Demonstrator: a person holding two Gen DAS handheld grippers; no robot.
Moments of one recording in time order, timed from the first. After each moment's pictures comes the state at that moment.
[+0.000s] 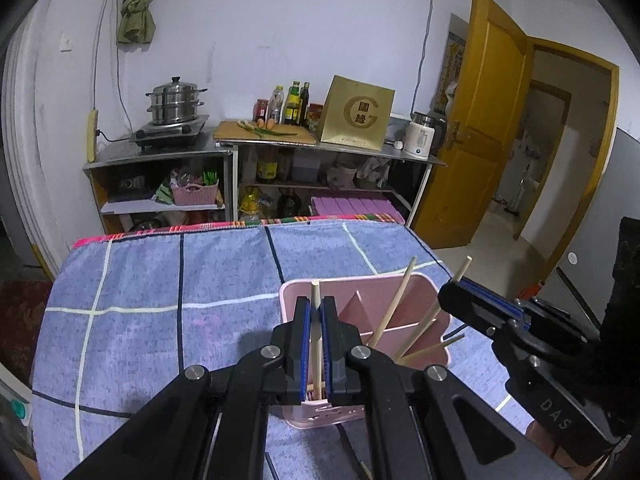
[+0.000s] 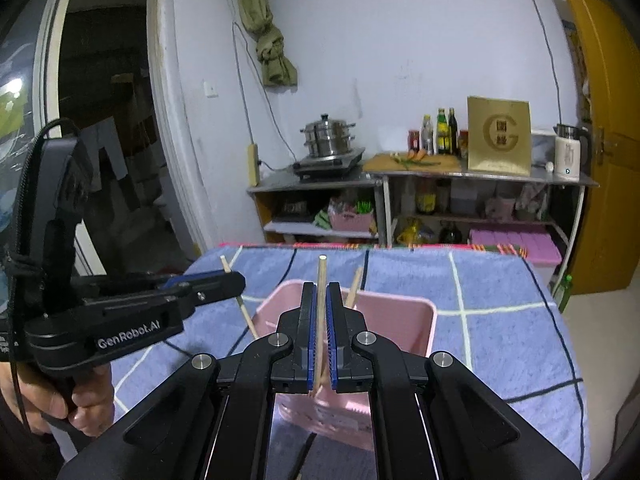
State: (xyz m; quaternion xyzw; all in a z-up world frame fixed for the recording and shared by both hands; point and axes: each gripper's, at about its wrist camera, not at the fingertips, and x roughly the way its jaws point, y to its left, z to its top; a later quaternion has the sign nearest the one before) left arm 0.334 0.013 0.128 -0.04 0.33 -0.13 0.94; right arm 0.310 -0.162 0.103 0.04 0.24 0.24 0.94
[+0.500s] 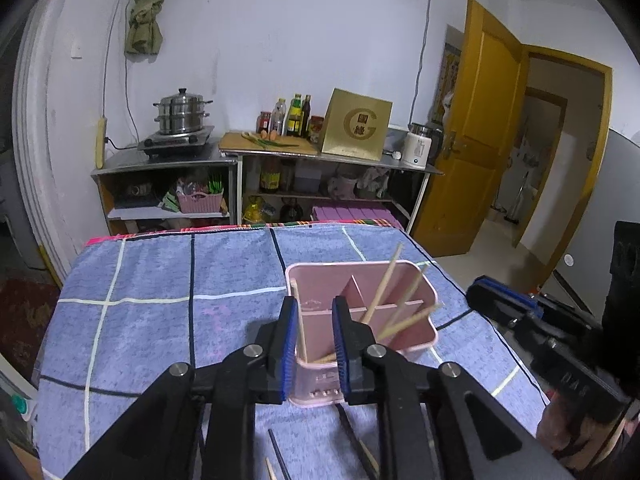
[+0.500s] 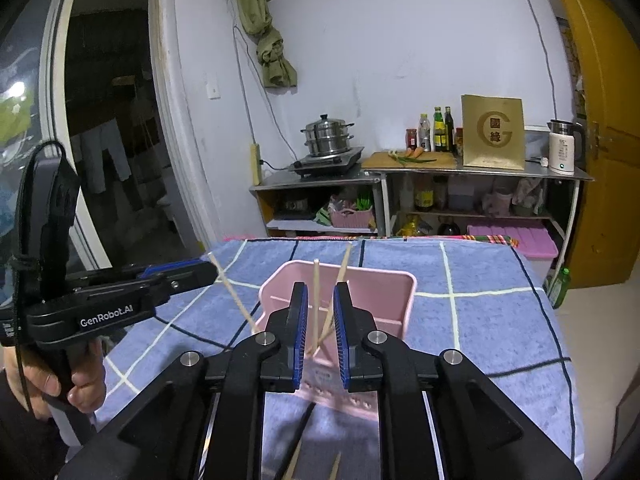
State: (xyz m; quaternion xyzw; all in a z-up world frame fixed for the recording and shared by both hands) left arm 0.280 0.023 0.136 -0.04 0.30 -0.12 0.95; right arm 0.267 -0.191 0.108 0.05 0.24 0.24 0.94
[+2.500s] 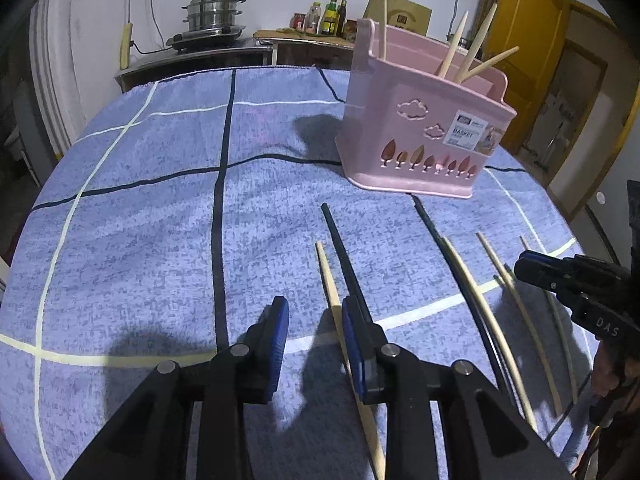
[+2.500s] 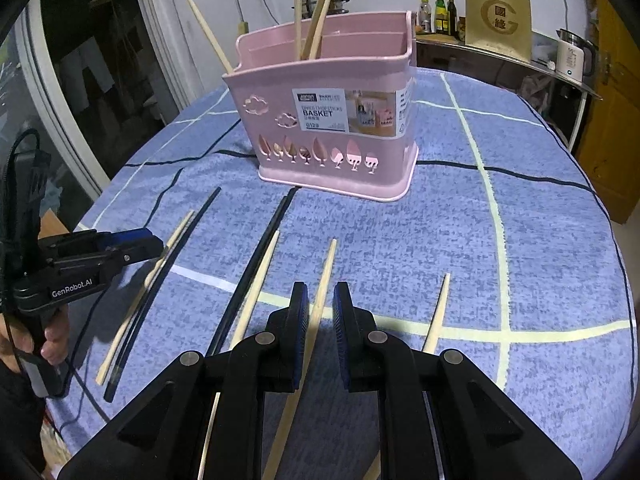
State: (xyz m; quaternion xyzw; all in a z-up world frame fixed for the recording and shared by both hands) left arm 0.214 0.054 -0.031 -0.03 0.45 -0.08 0.89; right arm 0.226 -0.186 -0.033 -0.01 0.43 0.23 0.87
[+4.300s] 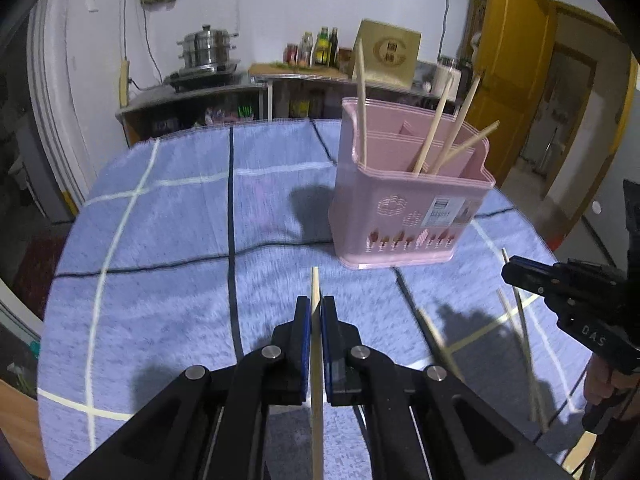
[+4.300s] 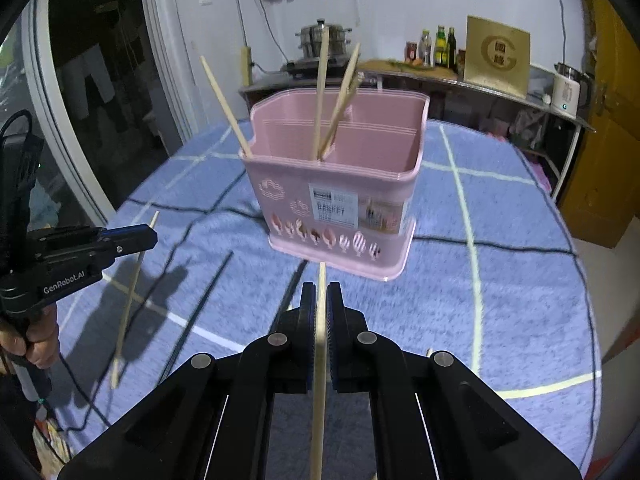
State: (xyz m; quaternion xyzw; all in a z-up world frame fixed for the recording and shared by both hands) left arm 0.230 0.052 0.047 -0.02 0.40 -0.08 0.91; right arm 0.239 -0.175 0.028 -0.01 0.38 0.22 0.90
